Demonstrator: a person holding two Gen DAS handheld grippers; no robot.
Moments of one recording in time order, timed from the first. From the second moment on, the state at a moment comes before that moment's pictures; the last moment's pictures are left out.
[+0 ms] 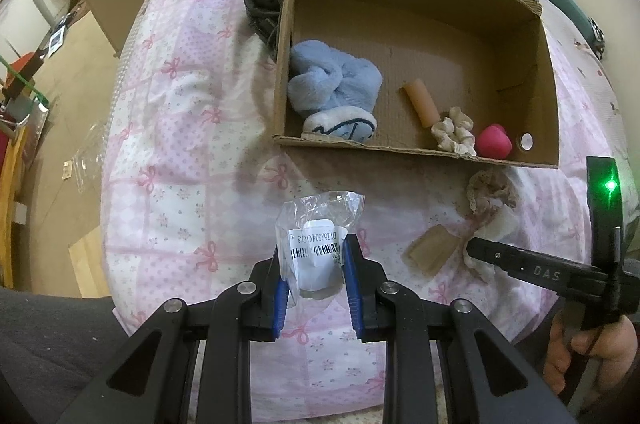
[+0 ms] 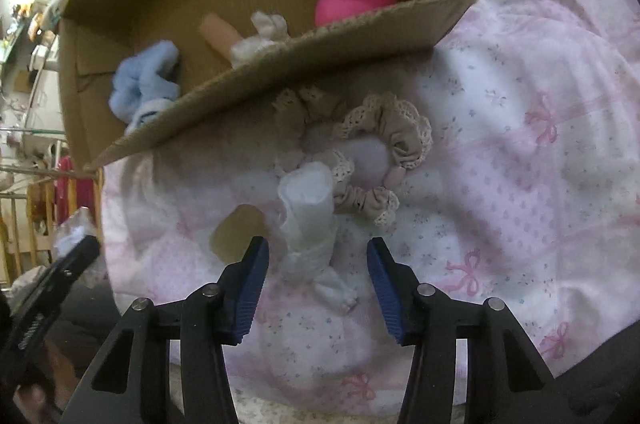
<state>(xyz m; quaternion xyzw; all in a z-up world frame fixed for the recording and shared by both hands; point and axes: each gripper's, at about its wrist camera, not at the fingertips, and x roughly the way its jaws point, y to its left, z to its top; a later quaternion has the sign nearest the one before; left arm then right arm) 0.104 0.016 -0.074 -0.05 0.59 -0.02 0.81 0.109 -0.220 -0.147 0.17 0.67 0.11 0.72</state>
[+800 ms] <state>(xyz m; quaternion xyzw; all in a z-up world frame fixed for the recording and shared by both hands) 0.103 0.029 -0.084 -0.04 0.59 0.03 0.81 0.098 -0.204 -0.108 0.15 0.61 0.15 0.77</state>
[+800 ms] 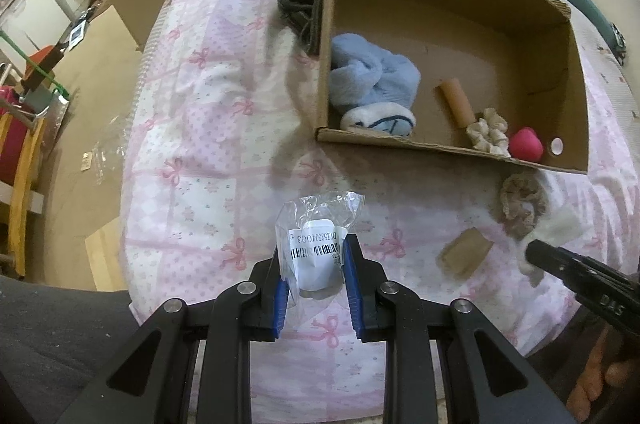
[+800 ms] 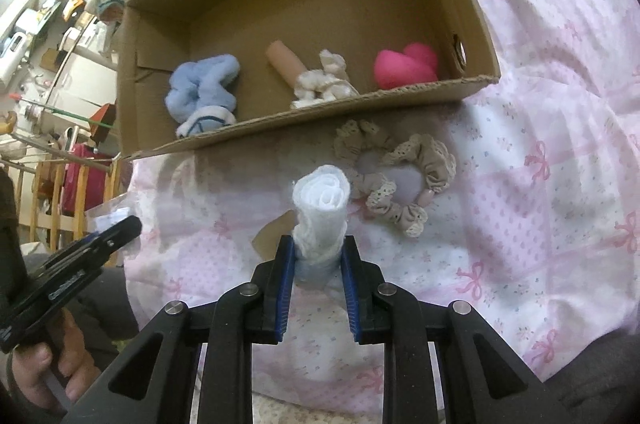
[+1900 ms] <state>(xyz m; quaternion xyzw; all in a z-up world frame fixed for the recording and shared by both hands) 0.117 0.042 -0.012 -0.06 0.50 0.05 0.86 0.087 -0.268 0.013 0.22 0.40 0.19 0.87</state>
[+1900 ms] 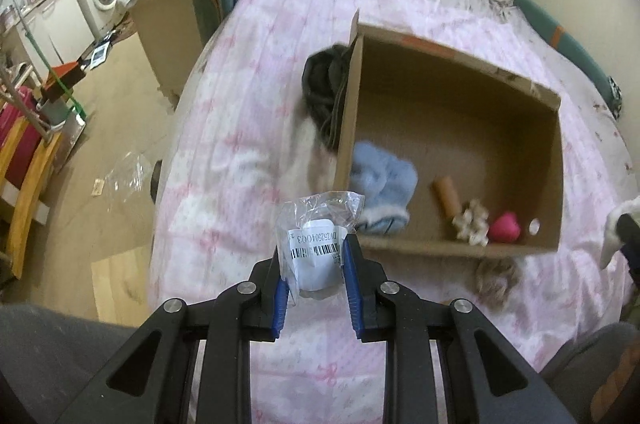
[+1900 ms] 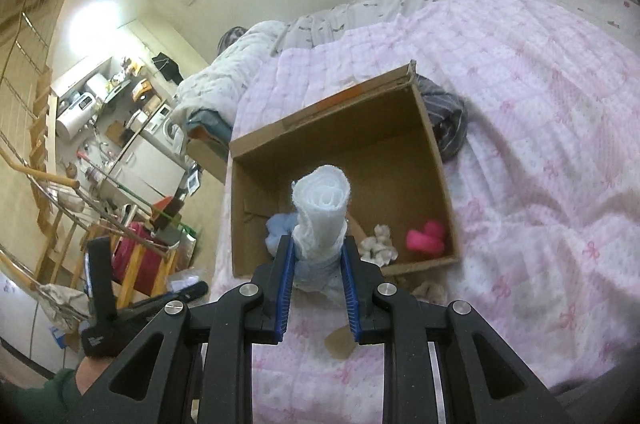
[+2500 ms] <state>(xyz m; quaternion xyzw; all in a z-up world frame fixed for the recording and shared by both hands) 0.200 0.006 -0.001 -0.04 0.47 0.02 0.88 0.152 -0.267 0.010 0.20 0.40 0.18 0.87</state>
